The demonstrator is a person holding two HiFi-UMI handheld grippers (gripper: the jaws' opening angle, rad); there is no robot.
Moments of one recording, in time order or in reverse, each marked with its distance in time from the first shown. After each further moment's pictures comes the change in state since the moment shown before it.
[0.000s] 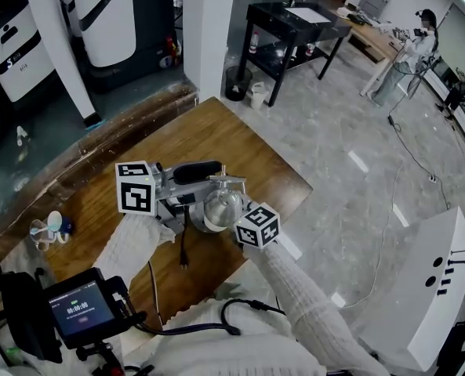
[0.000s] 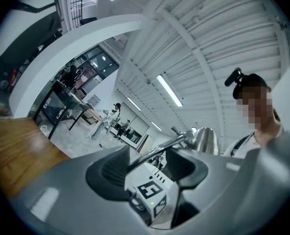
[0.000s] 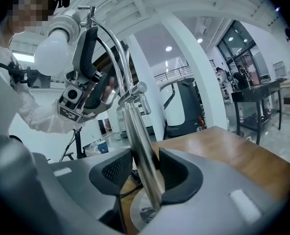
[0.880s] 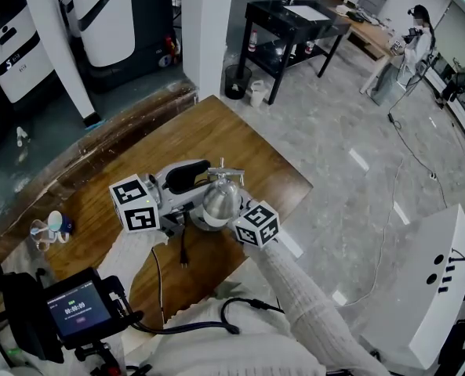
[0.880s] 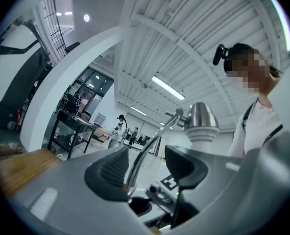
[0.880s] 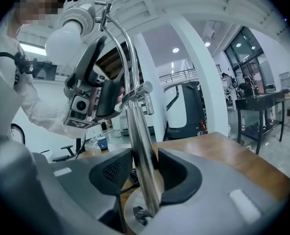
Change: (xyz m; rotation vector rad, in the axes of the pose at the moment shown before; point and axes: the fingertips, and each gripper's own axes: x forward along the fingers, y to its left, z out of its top) left arm -0.016 0.014 -0.010 0.256 -0.064 0.148; right arm 0.002 -0.002 -0.001 -0.088 0.007 0.004
